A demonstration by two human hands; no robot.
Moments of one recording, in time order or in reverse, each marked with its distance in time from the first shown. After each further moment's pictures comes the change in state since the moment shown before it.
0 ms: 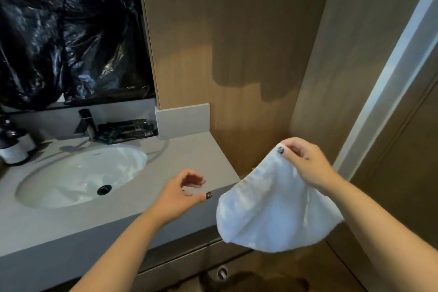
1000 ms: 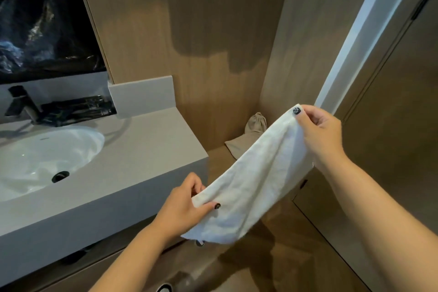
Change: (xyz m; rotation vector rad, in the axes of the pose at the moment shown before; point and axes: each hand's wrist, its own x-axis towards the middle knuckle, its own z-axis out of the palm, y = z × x) left_hand -0.023 0.014 0.106 0.127 -0.149 0.058; right_hand -0.016 0.035 -0.060 0.201 0.515 0.195
